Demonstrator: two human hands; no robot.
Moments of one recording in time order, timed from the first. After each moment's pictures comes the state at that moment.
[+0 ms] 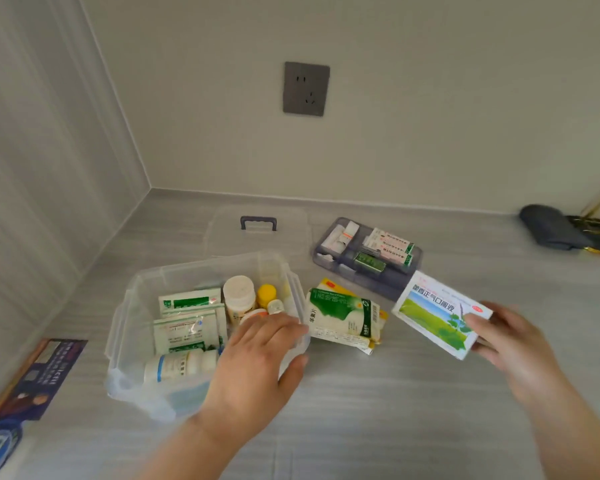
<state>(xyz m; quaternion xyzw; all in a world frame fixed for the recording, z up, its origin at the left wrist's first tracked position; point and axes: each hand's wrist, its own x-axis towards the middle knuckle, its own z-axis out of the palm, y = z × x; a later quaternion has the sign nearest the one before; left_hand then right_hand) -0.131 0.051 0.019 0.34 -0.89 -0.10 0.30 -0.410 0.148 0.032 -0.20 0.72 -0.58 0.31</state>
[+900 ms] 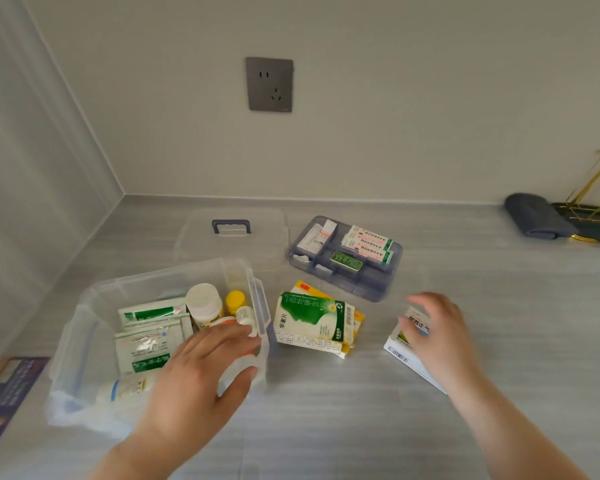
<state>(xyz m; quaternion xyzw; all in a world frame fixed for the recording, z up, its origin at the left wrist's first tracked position) -0.138 0.051 0.024 0.34 -0.89 -0.11 0.28 -0.417 0.128 -0.001 -0.43 0.84 -0.33 0.05</state>
